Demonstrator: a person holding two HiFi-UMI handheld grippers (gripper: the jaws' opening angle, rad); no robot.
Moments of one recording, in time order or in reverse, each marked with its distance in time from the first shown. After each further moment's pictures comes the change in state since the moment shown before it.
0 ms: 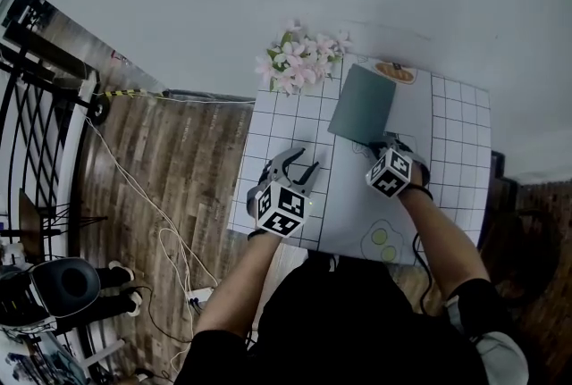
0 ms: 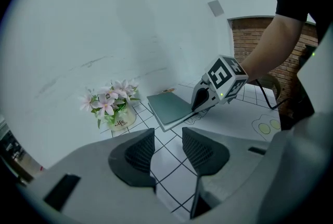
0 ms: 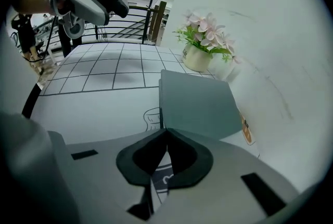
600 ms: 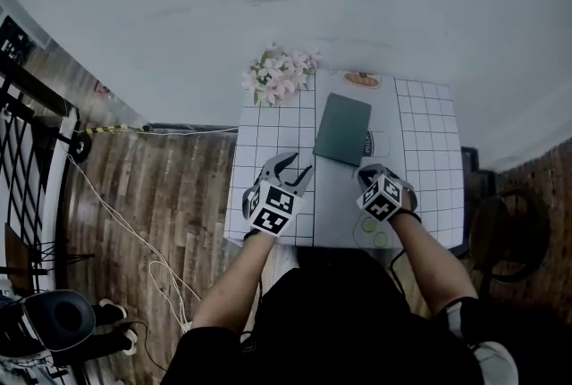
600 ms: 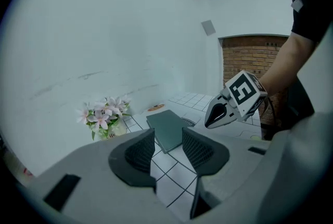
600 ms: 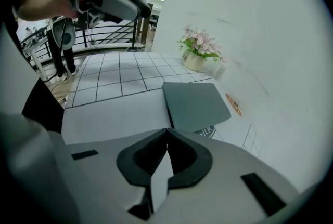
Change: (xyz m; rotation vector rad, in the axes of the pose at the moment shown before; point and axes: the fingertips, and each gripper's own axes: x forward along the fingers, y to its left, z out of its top) left arm -0.047 -0.025 0.029 -0.018 -0.148 -0.104; right arm -0.080 0.076 -0.022 0.154 0.009 -0.064
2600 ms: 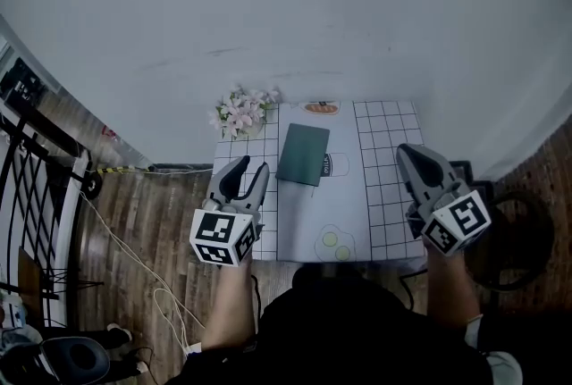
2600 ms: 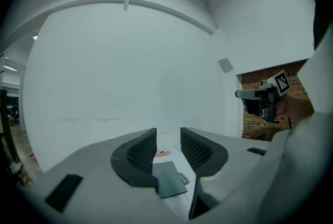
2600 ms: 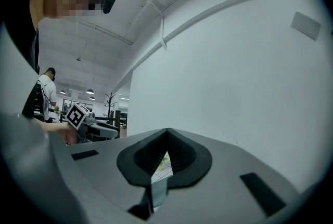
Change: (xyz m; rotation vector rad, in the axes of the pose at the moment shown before) left arm -0.101 -0.045 0.202 -0.164 -0.330 0.250; right arm -0.393 -0.150 0.008 0.493 -1.054 -0.207
